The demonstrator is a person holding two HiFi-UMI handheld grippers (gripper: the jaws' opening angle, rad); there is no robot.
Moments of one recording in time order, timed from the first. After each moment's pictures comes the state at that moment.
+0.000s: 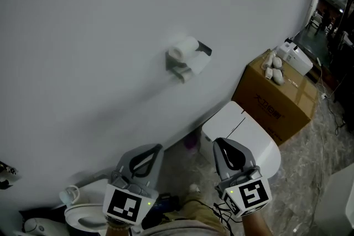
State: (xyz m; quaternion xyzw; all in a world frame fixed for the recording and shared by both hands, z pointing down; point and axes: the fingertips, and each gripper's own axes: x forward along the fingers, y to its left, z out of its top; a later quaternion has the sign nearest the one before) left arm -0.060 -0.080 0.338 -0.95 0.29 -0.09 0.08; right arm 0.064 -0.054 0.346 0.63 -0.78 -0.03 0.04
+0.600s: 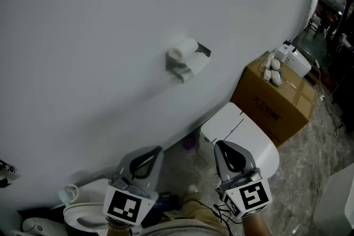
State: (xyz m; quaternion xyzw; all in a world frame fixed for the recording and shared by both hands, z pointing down) left arm -0.066 -0.067 0.340 -0.95 0.29 -0.08 0.07; right arm 0.061 -0.039 0.346 0.63 -0.77 -0.03 0.05
